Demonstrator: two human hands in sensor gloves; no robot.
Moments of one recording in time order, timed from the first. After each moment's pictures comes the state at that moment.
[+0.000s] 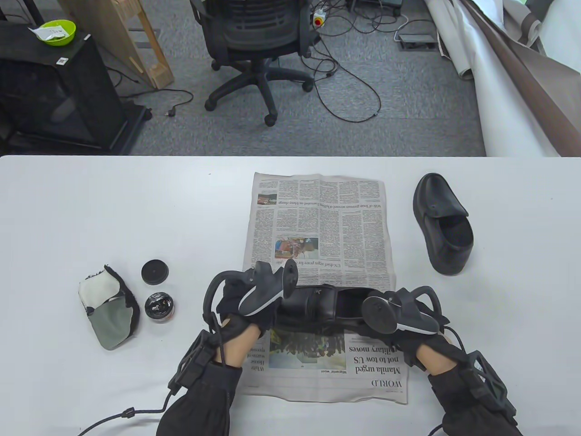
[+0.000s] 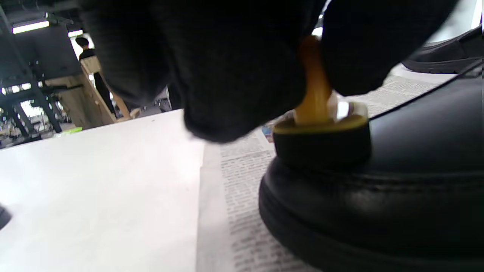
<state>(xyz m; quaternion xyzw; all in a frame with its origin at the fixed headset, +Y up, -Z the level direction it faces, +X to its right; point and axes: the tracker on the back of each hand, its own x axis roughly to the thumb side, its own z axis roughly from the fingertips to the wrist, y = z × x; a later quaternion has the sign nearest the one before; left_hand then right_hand) -0.074 -0.701 -0.299 -0.05 -0.03 -0.10 0.99 0.172 -0.732 -0.274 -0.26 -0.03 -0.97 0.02</state>
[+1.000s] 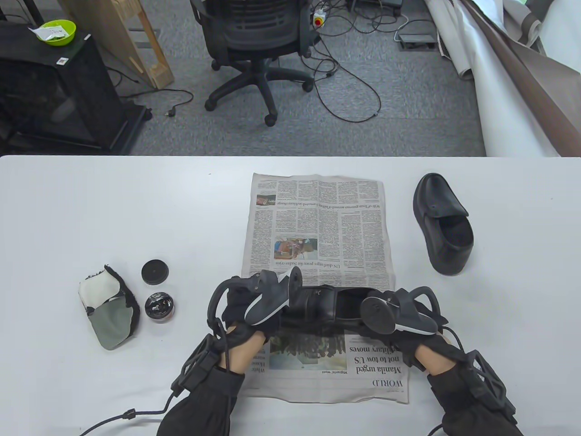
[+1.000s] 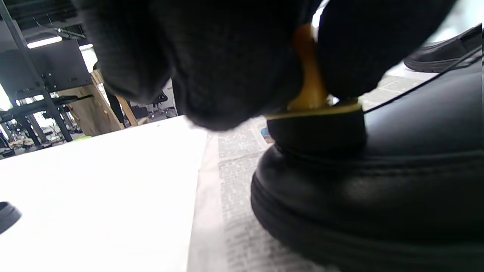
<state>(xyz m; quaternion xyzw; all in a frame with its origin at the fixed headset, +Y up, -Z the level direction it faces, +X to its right) -0.073 -0.697 -0.286 -0.05 -0.02 -0.11 0.99 0.168 -0.734 -0.272 -0.25 -0.03 -0.97 0.04</state>
